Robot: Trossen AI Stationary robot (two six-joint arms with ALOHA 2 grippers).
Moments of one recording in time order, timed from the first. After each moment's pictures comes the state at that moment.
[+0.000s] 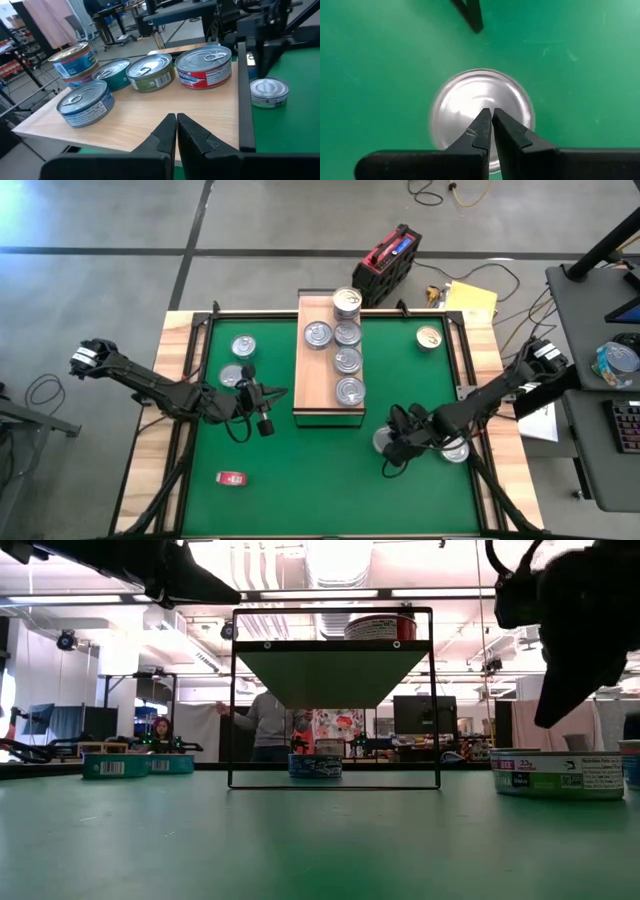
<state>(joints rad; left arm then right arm) -0.35 1.07 0.54 0.25 -0.73 0.06 0.50 1.41 0.80 -0.60 0.32 1.09</state>
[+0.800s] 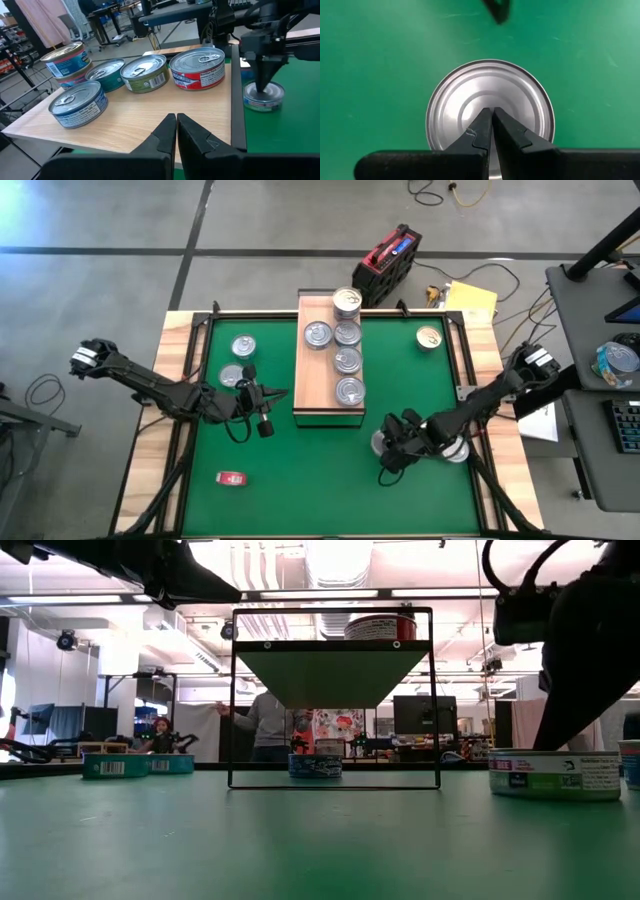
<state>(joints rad) -0.35 1.07 0.54 0.26 -0.71 0.05 0.53 1.52 0.77 -0.46 0.32 1.02</state>
